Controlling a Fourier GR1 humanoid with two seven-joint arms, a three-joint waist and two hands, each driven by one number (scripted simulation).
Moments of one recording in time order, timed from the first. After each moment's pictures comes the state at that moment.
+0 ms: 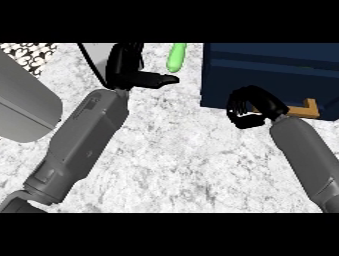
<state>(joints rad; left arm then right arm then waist) -0.95 0.12 -0.24 -0.64 0.67 0.13 -0.52 -0.70 -0.30 0.18 -0.69 0.49 0.20 -0.35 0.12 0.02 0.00</state>
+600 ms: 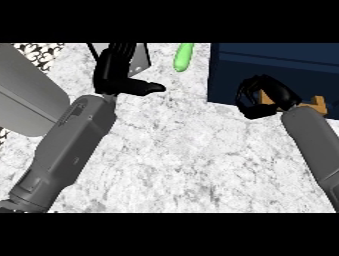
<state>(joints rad) -0.87 0.18 -0.25 -0.73 0.67 0.05 -0.50 -0.78 -0.33 0.07 -0.55 0.39 0.28 -0.43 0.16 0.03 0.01</state>
